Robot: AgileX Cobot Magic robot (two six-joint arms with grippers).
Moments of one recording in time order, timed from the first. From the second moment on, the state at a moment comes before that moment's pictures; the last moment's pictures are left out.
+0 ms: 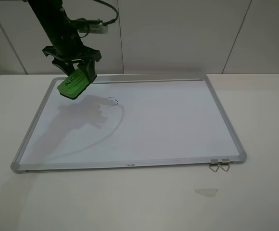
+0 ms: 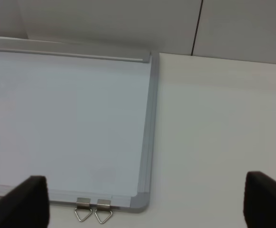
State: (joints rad) left arm -0.31 2.21 -1.89 -0.11 1.11 0.09; right arm 0.04 0.00 -0.53 0.00 1.05 -0.05
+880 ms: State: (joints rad) left arm -0.44 2.61 -2.26 -0.09 1.19 0.04; right arm 0.04 0.00 -0.53 0.00 1.05 -0.05
